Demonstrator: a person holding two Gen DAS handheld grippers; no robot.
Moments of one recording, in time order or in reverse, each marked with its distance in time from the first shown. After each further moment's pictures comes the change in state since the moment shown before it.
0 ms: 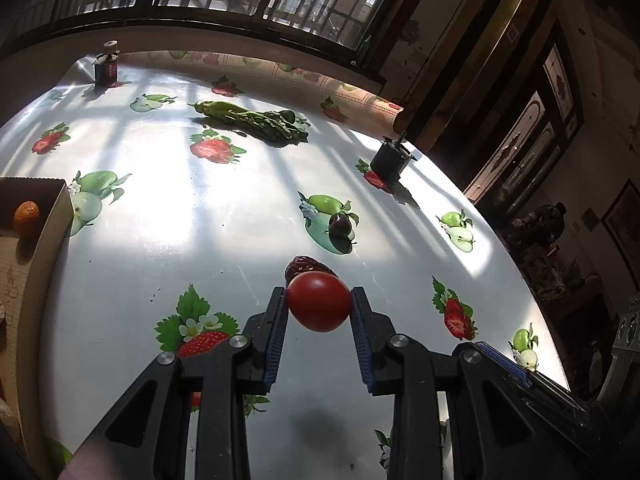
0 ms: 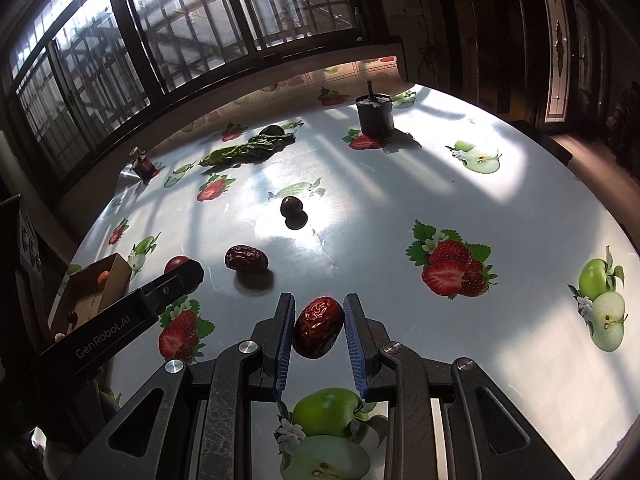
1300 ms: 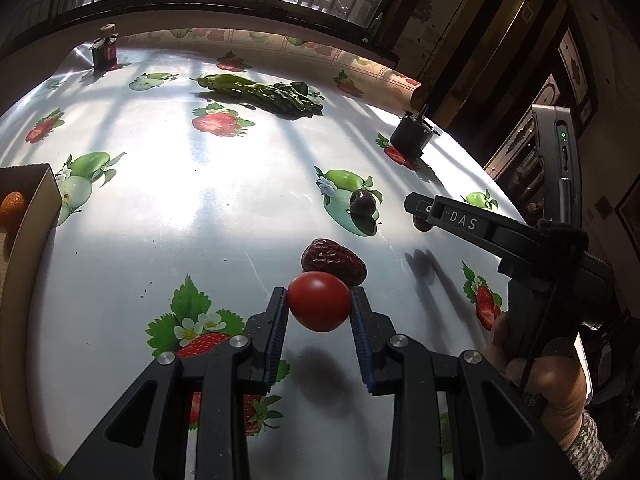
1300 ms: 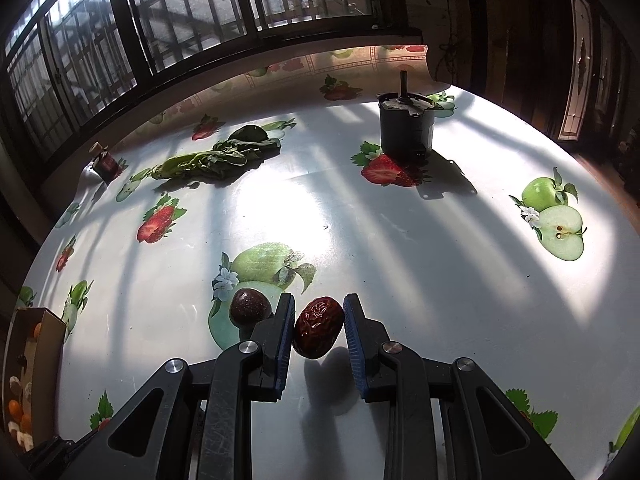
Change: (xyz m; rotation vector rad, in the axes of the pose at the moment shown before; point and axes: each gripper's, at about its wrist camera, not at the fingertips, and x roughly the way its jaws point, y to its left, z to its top) left arm 0.033 0.007 -0.002 0.008 0.076 0.051; right arm 0.125 -0.005 0.088 -0.093 0.031 -0.039
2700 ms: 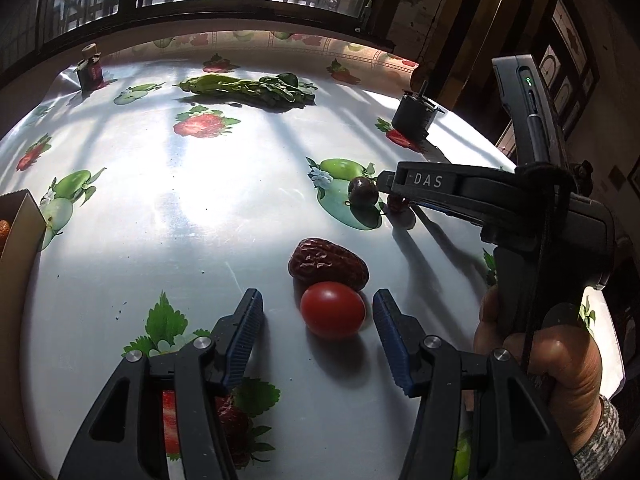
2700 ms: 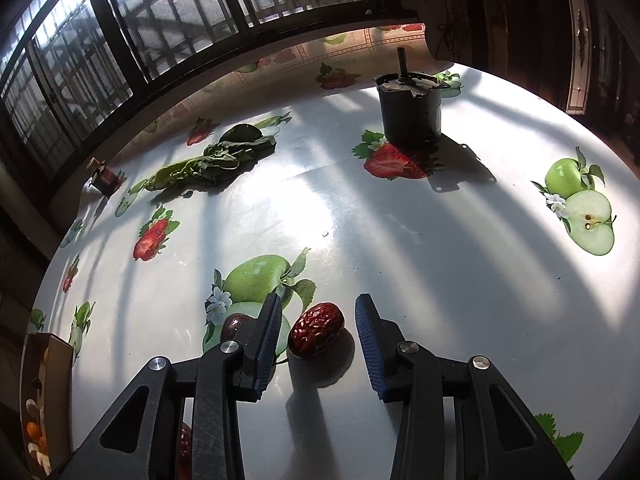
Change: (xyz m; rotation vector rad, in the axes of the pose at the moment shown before) left arm 0.029 -0.020 -0.002 0.114 0.016 0.082; right arm 0.037 -0.006 0.010 0.048 0.041 0.072
